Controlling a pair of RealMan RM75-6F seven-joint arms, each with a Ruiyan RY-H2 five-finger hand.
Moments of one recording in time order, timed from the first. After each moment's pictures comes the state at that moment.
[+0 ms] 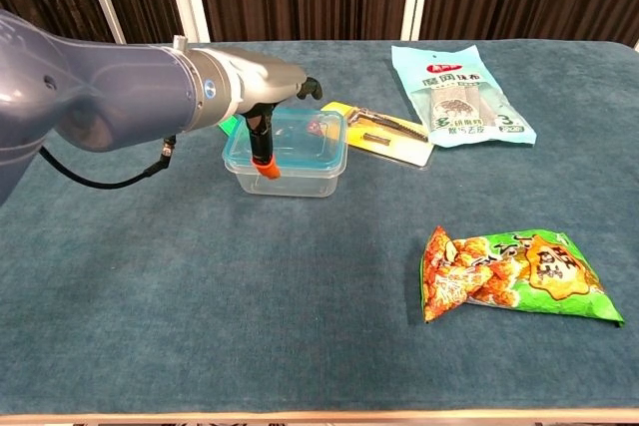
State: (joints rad) left arm -1.25 -1.67 -0.23 -1.60 0.24 1.12 1.04; right arm 0.02 -1.12 0.12 -1.72 -1.31 1.51 -0.19
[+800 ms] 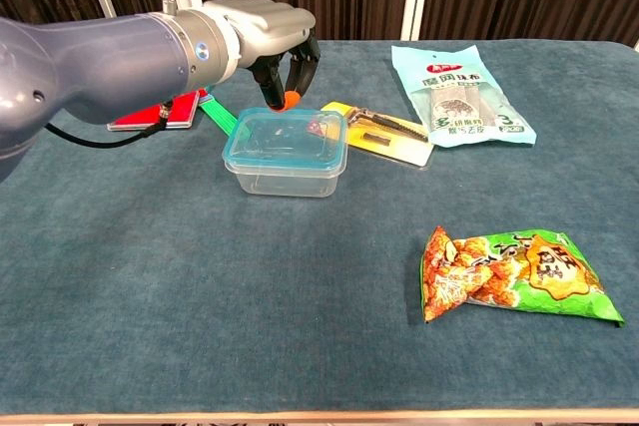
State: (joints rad) left arm -1.20 -1.67 -0.22 -1.46 0.55 1.05 0.83; right arm 0.02 -1.12 0.13 -1.72 -1.30 1.51 -0.19
